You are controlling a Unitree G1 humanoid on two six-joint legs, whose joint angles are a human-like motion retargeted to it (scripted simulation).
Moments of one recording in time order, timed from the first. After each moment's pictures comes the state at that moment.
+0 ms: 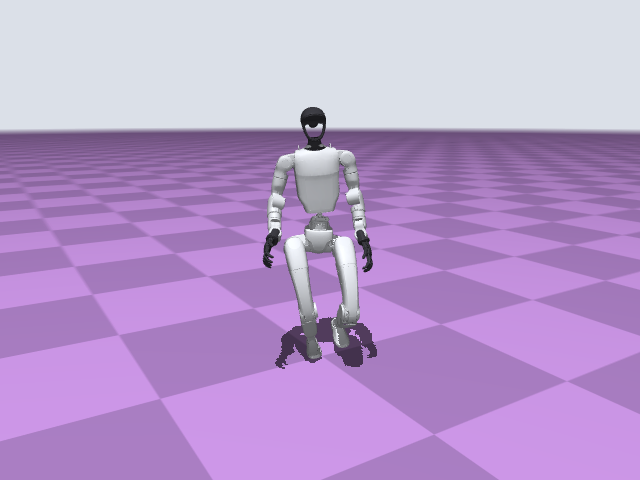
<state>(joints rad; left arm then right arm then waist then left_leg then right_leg) -0.04 0.16 -0.34 1.12 -0.07 -0.12 0.22 -0.02 -0.32 0.20 0.76 0.17 -0.21 -0.35 0.05 0.12 -0.11 -0.72 0.12 0.04 1.67 -0.79 0.17 -0.47 0.22 -0.09 1.09 -0.78 -0.03</state>
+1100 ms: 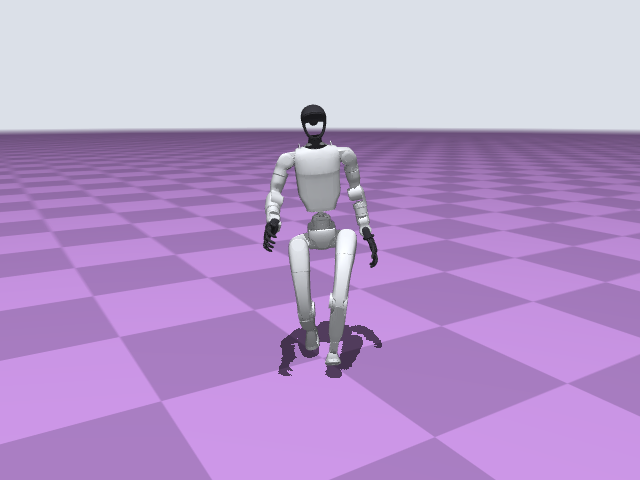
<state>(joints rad) 0.19 0.20 -0.22 1.23 -0.14 -0.14 0.17 -0.22 -0.40 0.21 0.64 0.13 -0.21 -0.33 0.05 0.01 -0.23 -0.99 -0.20 0.07 1.00 -0.79 0.16 -0.43 0.02 -0.08 1.06 -0.79 0.07</state>
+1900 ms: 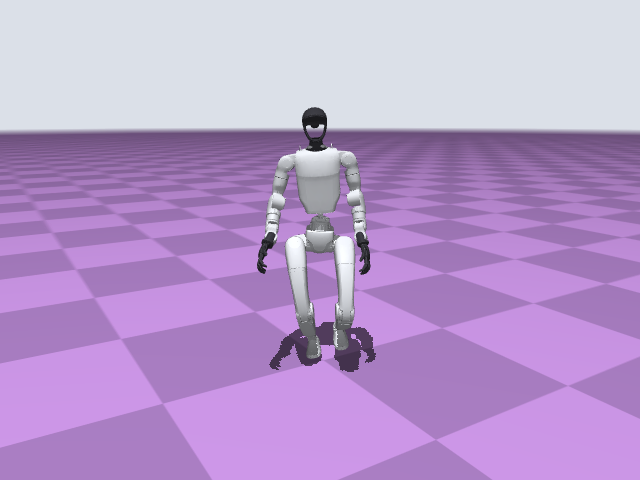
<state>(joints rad) -0.03 0.15 -0.32 1.14 -0.10 -0.15 0.18 -0.07 -0.33 0.20 0.95 0.15 -0.17 -0.29 0.05 0.10 -0.14 -0.80 0.06 0.04 1.63 -0.80 0.18 -0.55 0.16 -0.13 1.12 -0.78 -0.02</state>
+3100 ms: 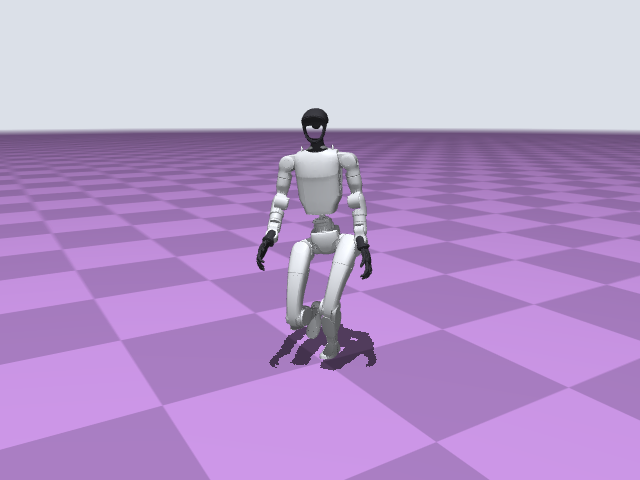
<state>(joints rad) 0.00 0.16 -0.21 1.21 -0.16 -0.12 0.25 -0.10 -0.26 0.24 0.89 0.11 -0.17 -0.25 -0.06 -0.09 -0.15 -0.69 -0.37 0.10 1.12 -0.79 0.25 -0.56 -0.22 -0.01 1.72 -0.47 0.14</state>
